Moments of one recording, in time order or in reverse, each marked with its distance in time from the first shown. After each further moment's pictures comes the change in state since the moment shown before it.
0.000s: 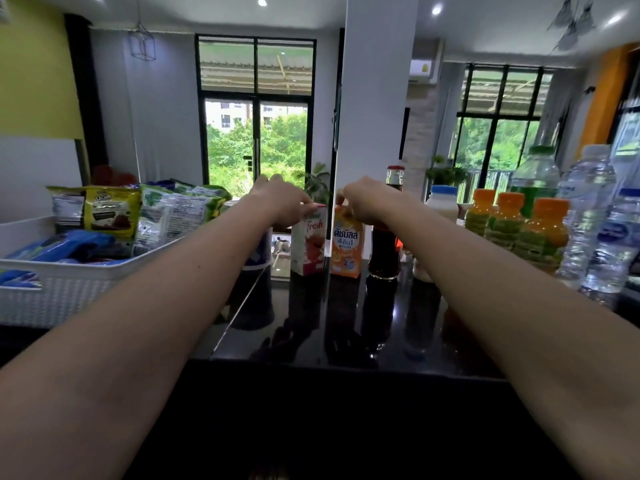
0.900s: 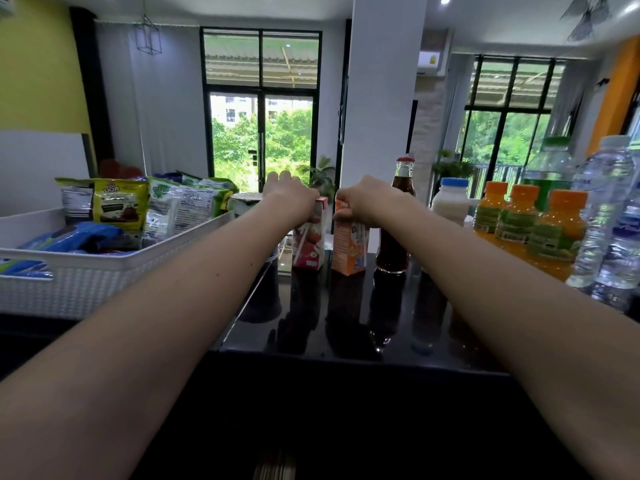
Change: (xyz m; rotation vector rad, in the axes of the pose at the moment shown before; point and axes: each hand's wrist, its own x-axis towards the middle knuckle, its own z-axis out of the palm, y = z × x) left_hand -0.007 0.018 0.003 0.140 -0.022 -0.123; right_hand -0.007 -0.014 0.006 -0.065 -0.009 -0.010
